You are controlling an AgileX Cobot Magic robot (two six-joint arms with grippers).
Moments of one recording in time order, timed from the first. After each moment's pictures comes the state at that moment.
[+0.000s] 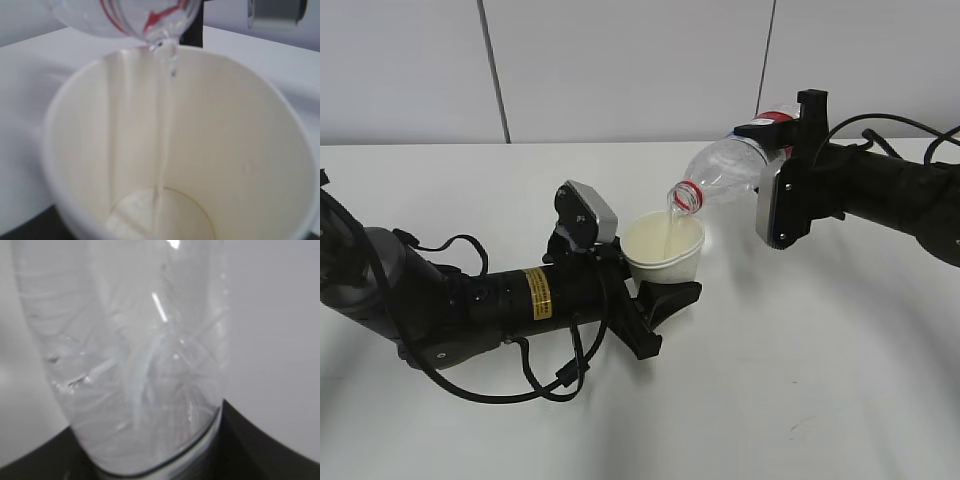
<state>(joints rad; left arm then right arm) -0.52 2.18 -0.92 0.71 -1.05 -0.37 0.06 1.99 -0.98 -0.69 -0.84 -1.10</state>
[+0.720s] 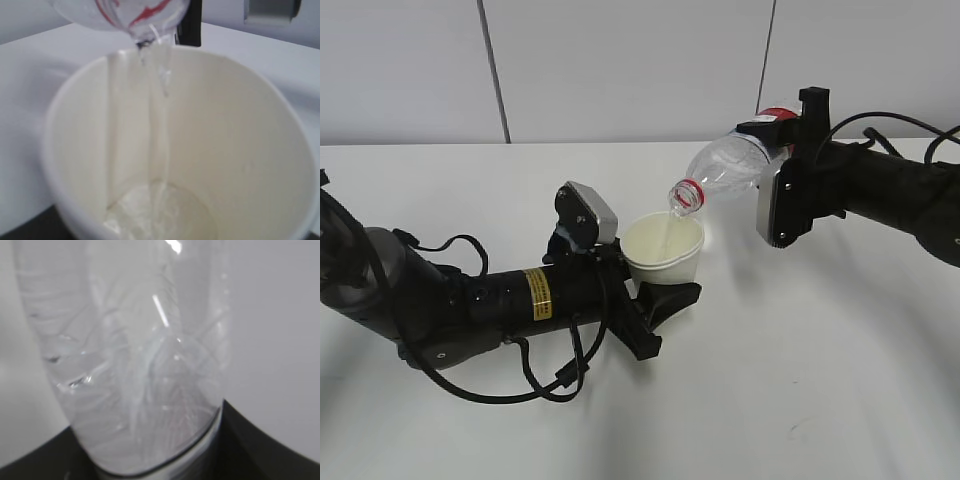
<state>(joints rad) -0.52 2.18 -0.92 0.71 -1.04 -0.37 0.06 1.99 -0.98 -0.66 -0.84 -1.14</state>
